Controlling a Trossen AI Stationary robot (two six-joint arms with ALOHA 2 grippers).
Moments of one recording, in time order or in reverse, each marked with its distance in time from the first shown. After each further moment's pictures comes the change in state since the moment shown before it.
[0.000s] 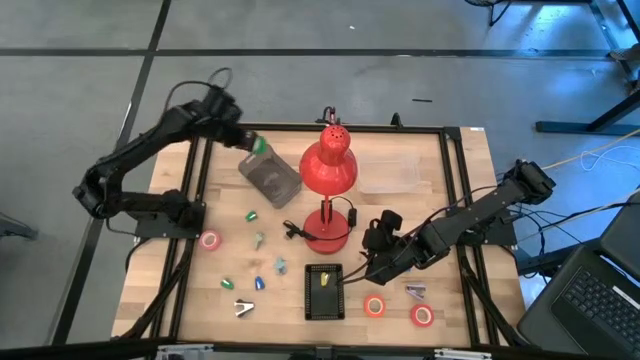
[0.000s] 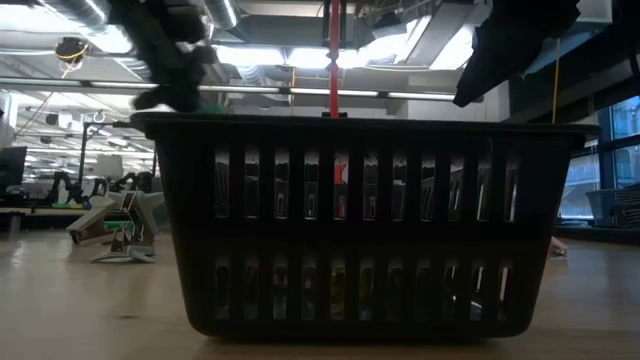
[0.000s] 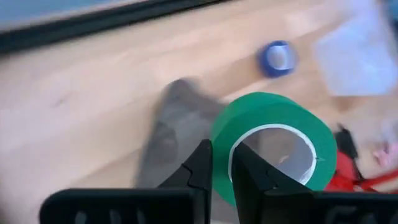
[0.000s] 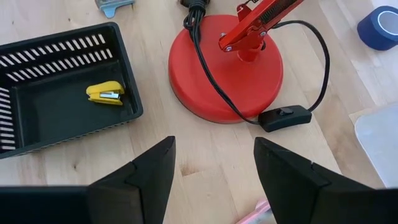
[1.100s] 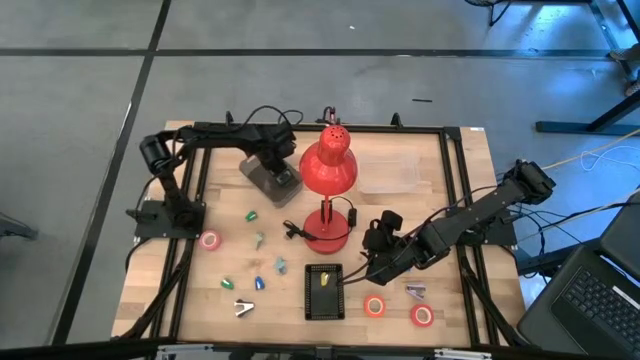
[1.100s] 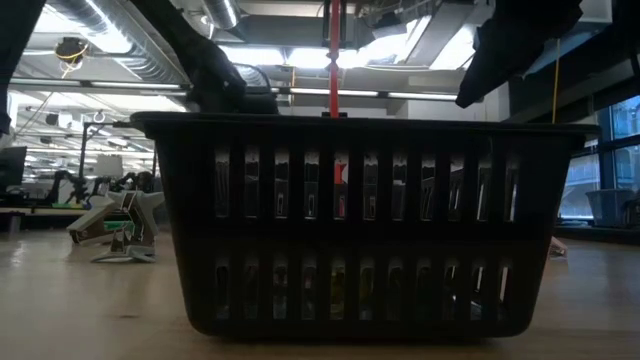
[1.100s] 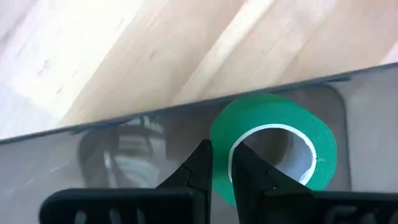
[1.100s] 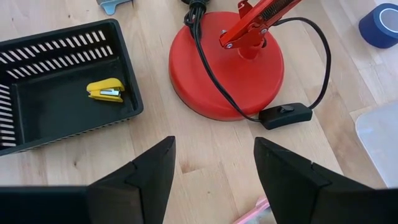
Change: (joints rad) left arm -0.246 0.585 0.020 0.244 -0.159 0.281; right arm 0.002 0.000 0.000 -0.007 -0.005 0.003
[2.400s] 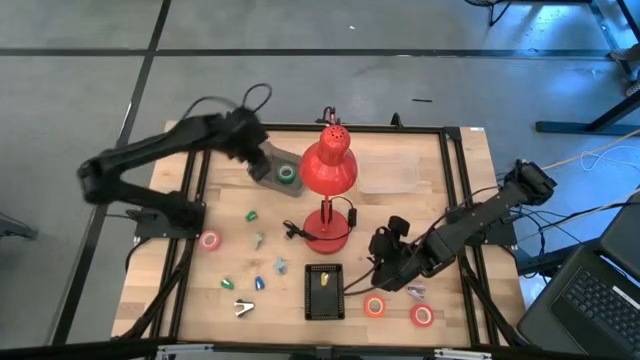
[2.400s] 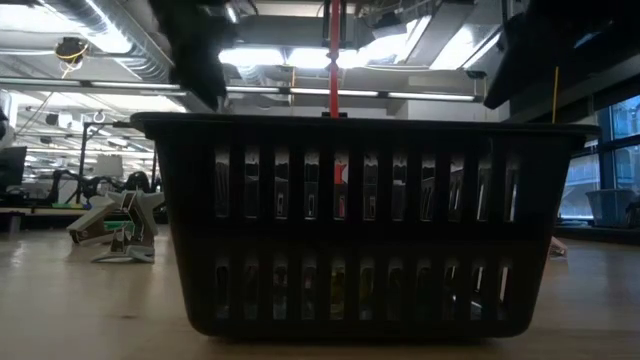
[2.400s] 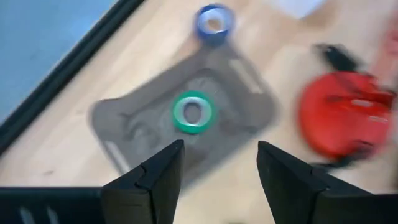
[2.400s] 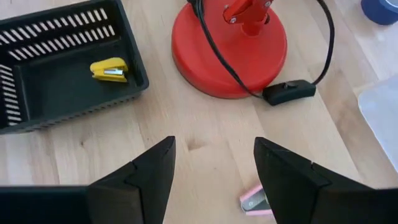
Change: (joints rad) left arm -0.145 -0.602 0.077 -0.332 -0.057 -0.095; right arm 0.076 0.000 0.000 -0.074 0.019 0.123
